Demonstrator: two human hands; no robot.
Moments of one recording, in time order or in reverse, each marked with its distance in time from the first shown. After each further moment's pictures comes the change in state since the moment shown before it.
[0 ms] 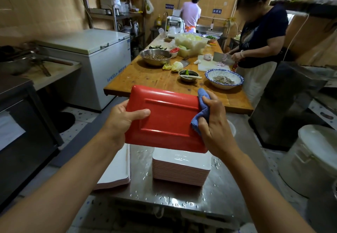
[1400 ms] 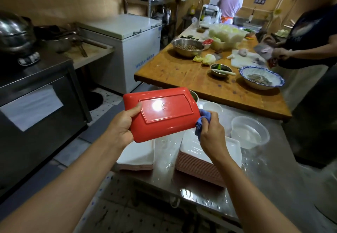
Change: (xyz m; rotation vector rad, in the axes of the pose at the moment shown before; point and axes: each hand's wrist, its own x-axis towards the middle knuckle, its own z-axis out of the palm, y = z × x) left_hand -0.003 -0.035 -0.074 -0.389 0.363 -0.276; right_hand -0.006 -0.005 0.107 0.178 -0.094 0.375
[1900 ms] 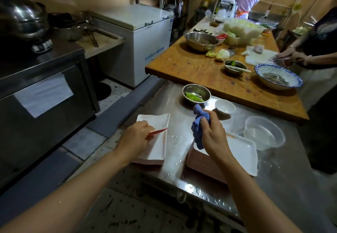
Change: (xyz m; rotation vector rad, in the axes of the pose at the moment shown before) left_hand 0.029 -0.048 -0.077 1.611 -0.041 0.865; right_hand -0.013 -0.021 0.033 0.148 -0.163 0.006
